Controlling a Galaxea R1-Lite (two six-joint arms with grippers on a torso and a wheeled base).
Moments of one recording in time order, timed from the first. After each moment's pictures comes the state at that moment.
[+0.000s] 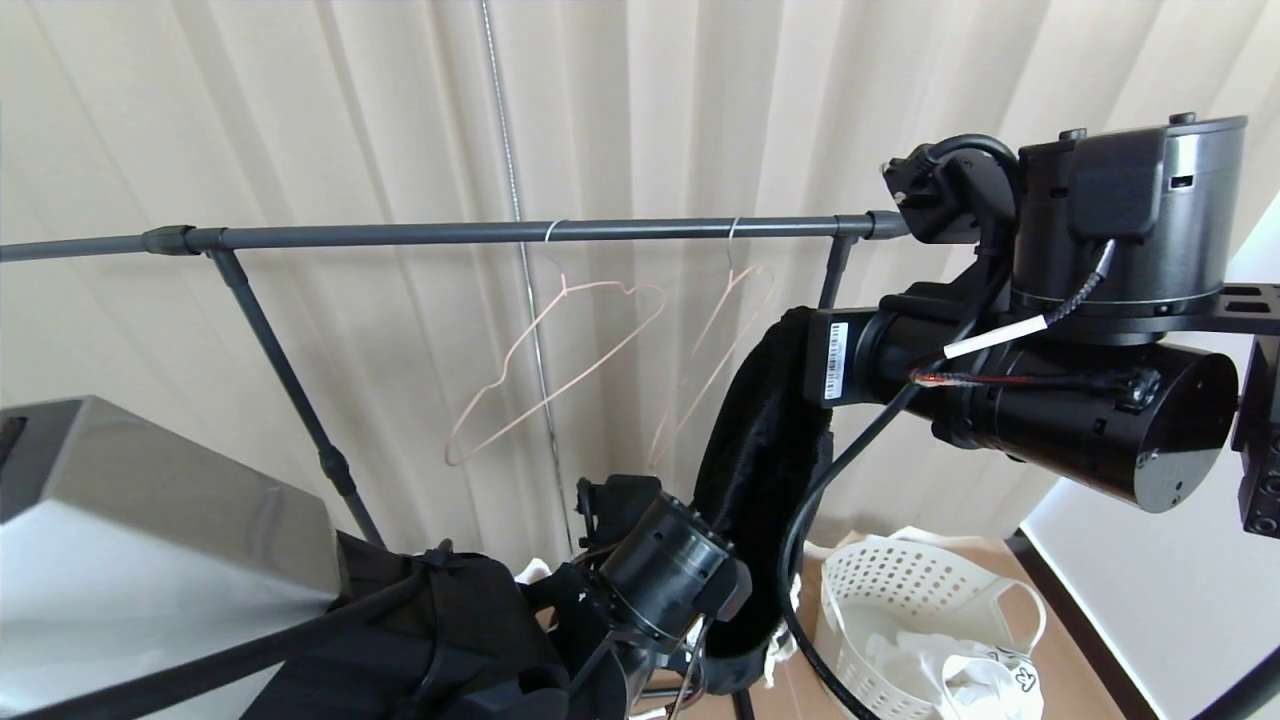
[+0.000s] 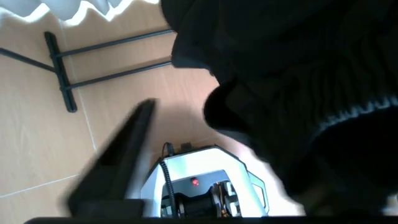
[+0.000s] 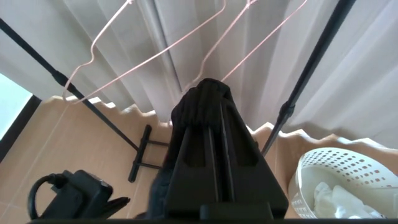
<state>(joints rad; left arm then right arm) -0.95 2.01 -0.99 -0.15 0.45 -0.60 0.77 1.62 -1.13 -0.19 -0.46 0.26</state>
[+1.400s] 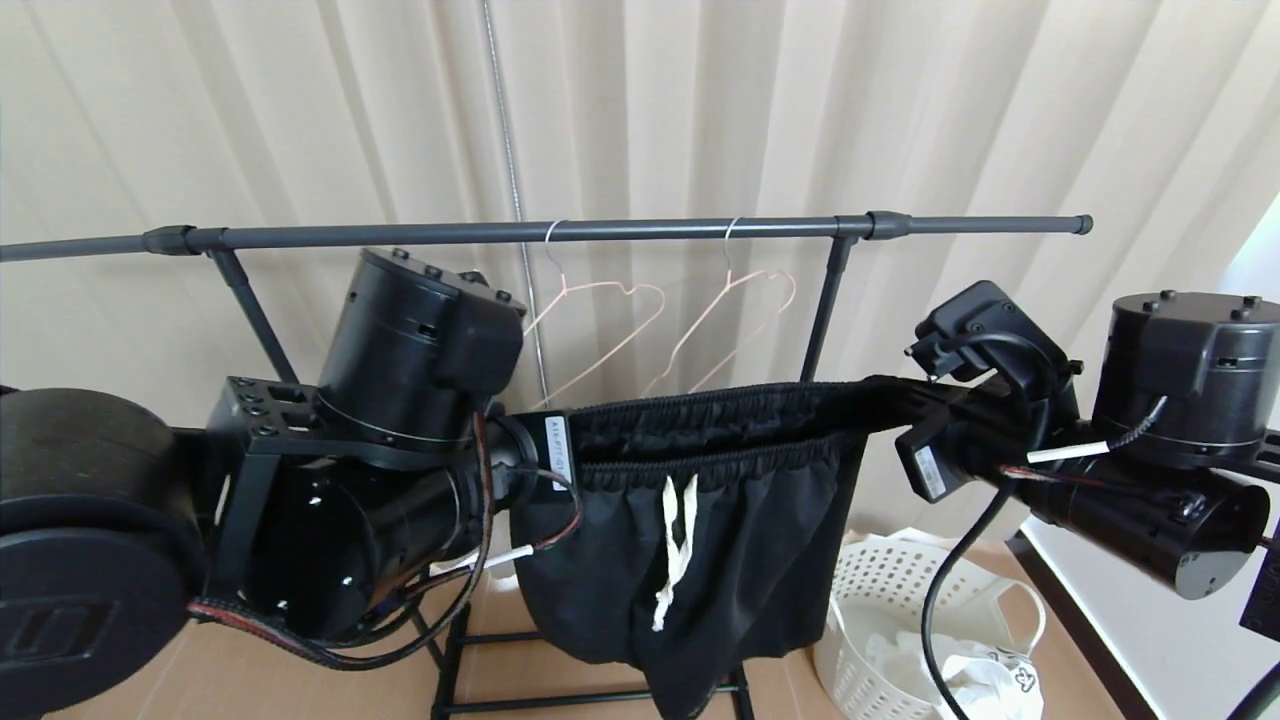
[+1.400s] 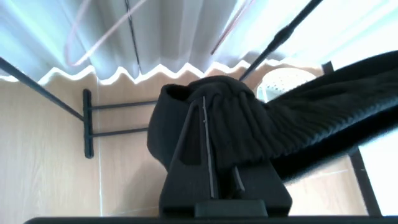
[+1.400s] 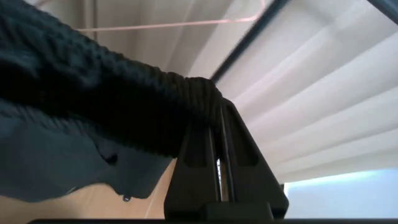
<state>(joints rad) -0.80 1.61 -1.04 0.00 0.54 -0.49 0.52 1.56 -0.71 -0.58 -0.34 -0.33</state>
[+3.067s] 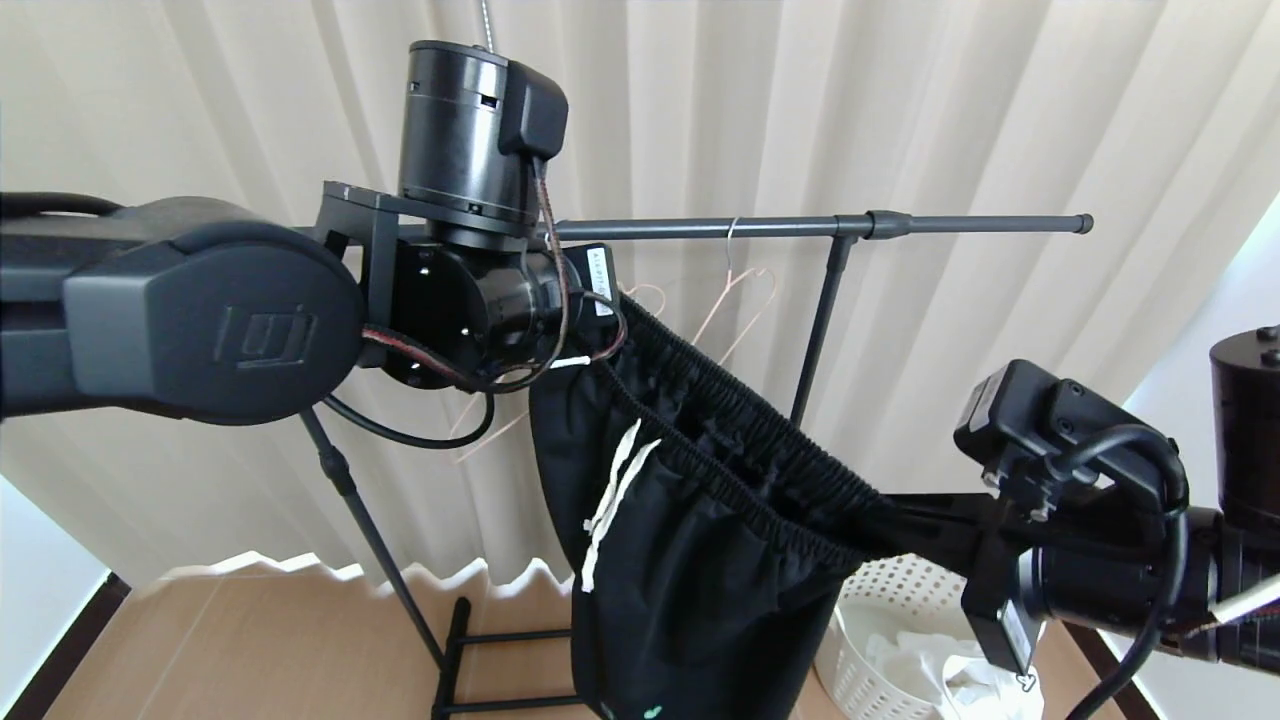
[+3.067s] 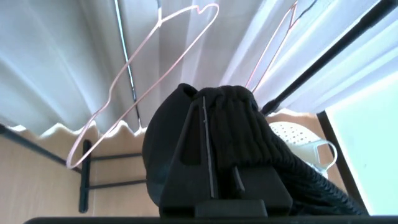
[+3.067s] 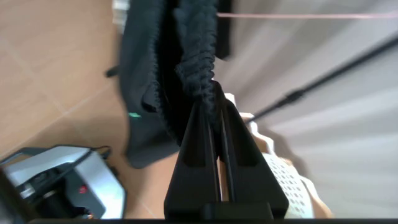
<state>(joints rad) -0.71 1.82 -1.50 0.03 0.52 -0.34 0.73 1.35 -0.72 -0.13 -0.04 -0.27</state>
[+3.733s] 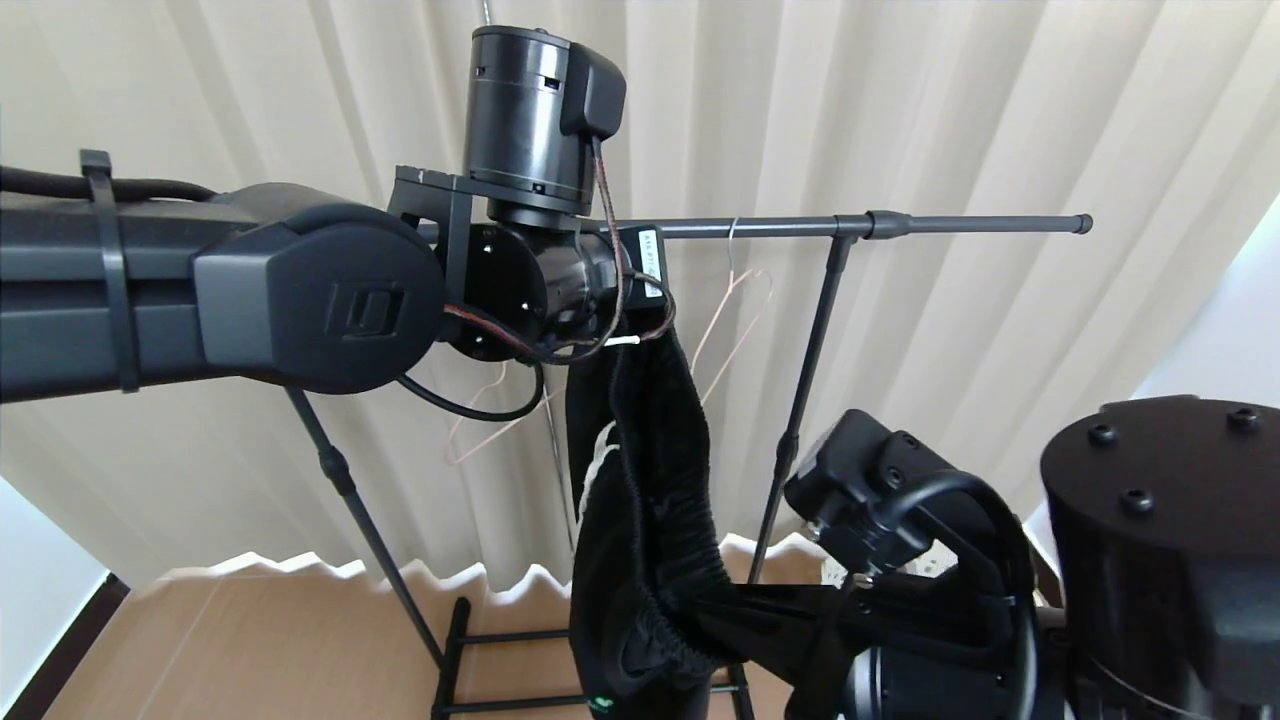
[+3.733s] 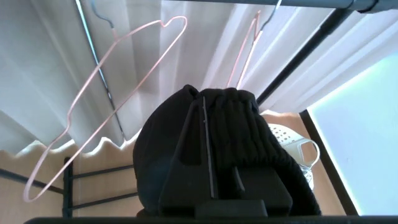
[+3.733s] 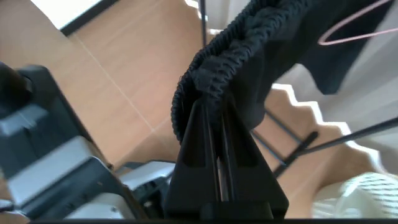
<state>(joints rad) -0.73 1.91 -1.64 0.03 0.46 -0.30 1.08 1.52 -0.82 -0.20 -0.17 0.16</state>
